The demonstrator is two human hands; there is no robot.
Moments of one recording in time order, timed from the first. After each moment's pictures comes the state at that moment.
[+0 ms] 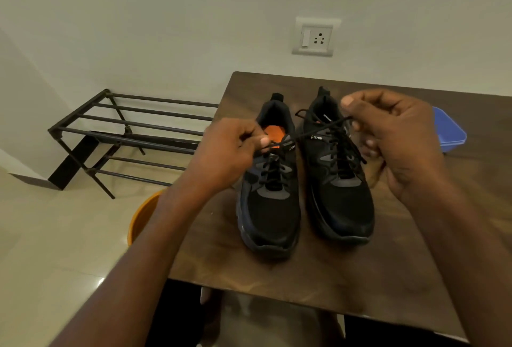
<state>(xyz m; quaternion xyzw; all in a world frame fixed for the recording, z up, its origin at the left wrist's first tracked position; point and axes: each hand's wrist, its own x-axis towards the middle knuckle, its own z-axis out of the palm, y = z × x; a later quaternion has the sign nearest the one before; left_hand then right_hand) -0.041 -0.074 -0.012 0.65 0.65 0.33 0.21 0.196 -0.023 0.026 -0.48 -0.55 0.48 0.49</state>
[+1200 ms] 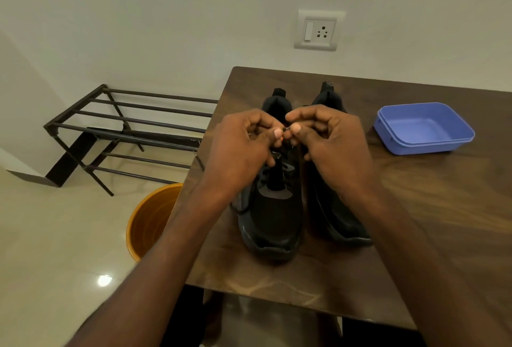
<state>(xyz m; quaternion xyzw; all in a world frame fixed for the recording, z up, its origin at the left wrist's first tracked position) -0.024 -0.061 -0.028 0.58 0.60 0.49 0.25 0.142 -0.022 -0.018 -0.43 -0.71 0.37 0.43</state>
